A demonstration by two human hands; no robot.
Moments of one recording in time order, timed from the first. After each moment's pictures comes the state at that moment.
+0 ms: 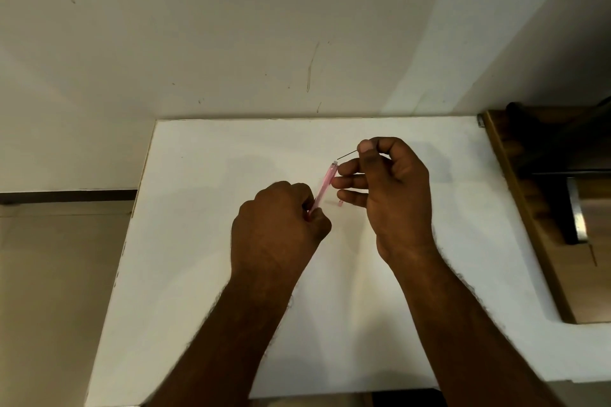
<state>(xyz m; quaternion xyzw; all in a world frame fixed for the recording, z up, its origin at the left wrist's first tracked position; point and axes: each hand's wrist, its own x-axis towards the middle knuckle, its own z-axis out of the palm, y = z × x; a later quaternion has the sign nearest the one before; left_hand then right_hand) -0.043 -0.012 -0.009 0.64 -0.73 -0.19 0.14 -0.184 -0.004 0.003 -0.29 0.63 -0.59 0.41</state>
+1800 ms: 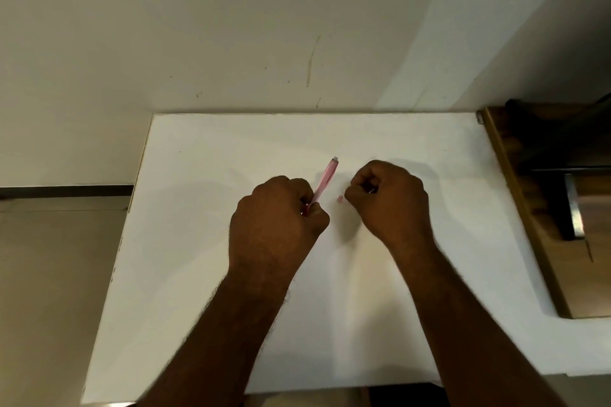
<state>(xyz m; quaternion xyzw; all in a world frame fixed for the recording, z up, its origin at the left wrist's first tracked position) -0.041 -0.012 -0.011 0.63 -0.73 -0.21 0.16 -0.206 -0.001 -0.031 -0.48 0.81 -0.26 0.21</state>
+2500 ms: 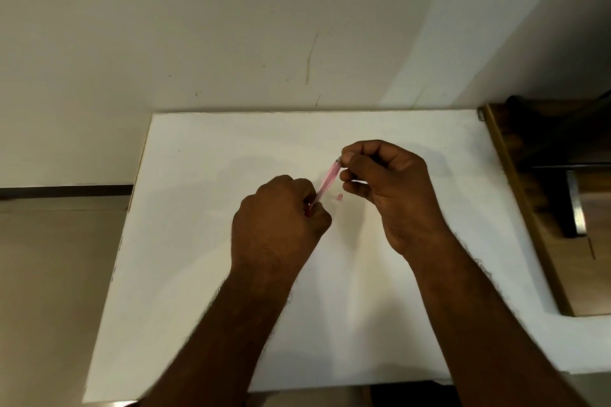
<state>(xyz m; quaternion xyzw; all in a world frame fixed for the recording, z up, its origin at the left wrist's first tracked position) -0.043 -0.011 -0.012 0.62 -0.74 -0.20 0.14 -0.200 -0.004 -0.002 -0.32 0.62 -0.54 0.47</state>
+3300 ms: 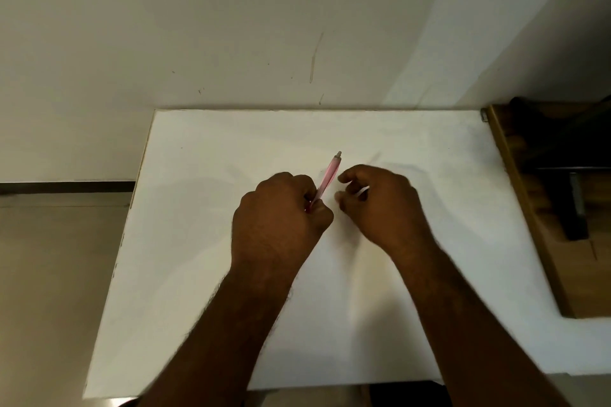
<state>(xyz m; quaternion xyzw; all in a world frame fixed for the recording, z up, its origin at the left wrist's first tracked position) -0.041 -0.013 -0.013 0.63 -0.74 -0.20 0.15 -0.202 0.003 -0.032 -0.56 0.77 -0.20 0.24</state>
